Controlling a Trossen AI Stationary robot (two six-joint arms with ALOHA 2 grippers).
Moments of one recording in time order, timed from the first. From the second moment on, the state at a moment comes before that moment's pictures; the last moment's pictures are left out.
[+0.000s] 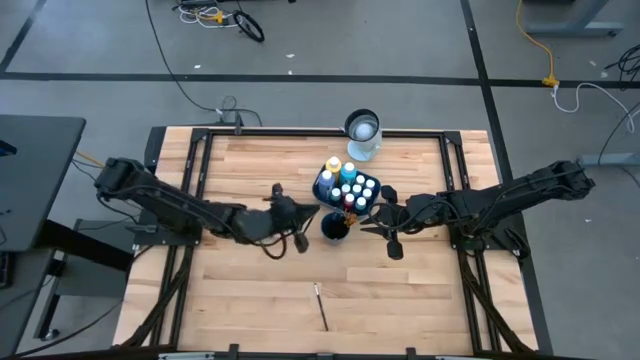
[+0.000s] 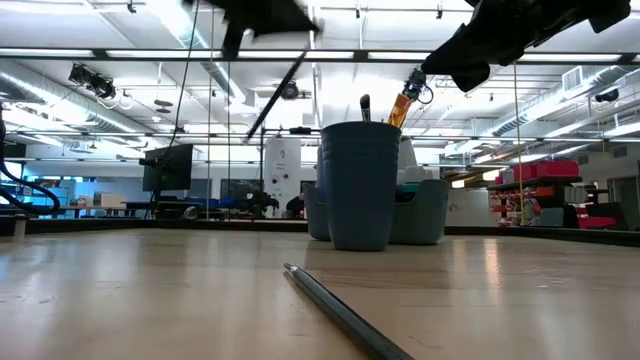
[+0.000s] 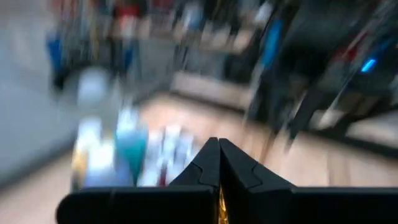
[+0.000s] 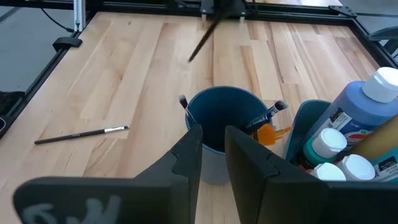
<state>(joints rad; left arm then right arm) -0.30 1.43 0.87 0.33 -0.75 -0.27 0.18 1.08 0.64 0.01 0.14 0.03</state>
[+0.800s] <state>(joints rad) -0.20 1.72 0.87 0.95 -0.57 0.13 0.18 1.08 0.64 0.01 0.14 0.03</state>
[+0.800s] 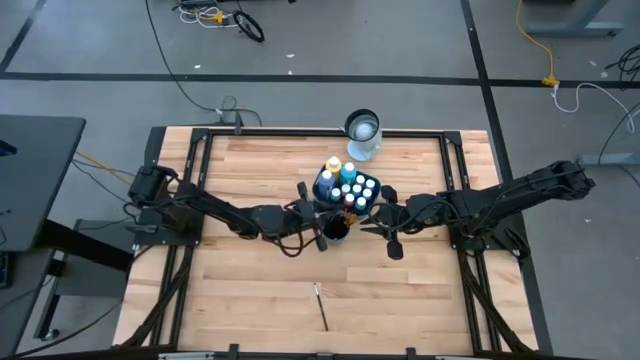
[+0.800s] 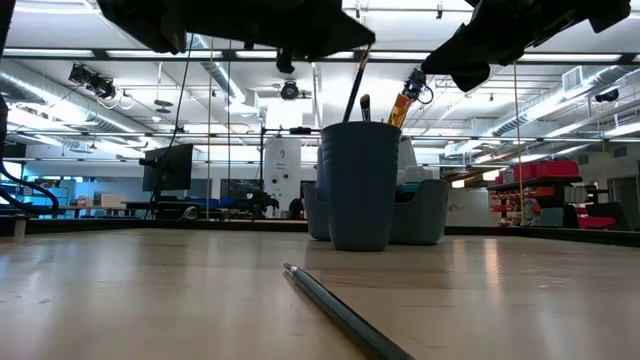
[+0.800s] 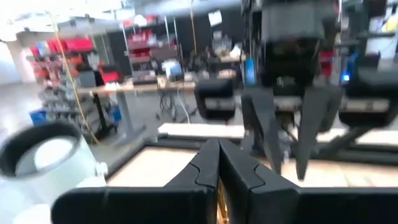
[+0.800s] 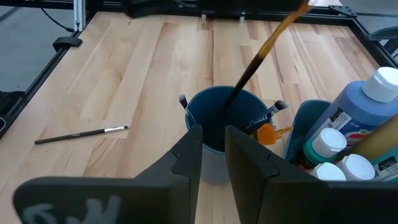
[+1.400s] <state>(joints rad) -0.22 1.70 0.87 0.74 -0.56 0.07 0.18 1.08 0.64 0.01 0.14 0.03</state>
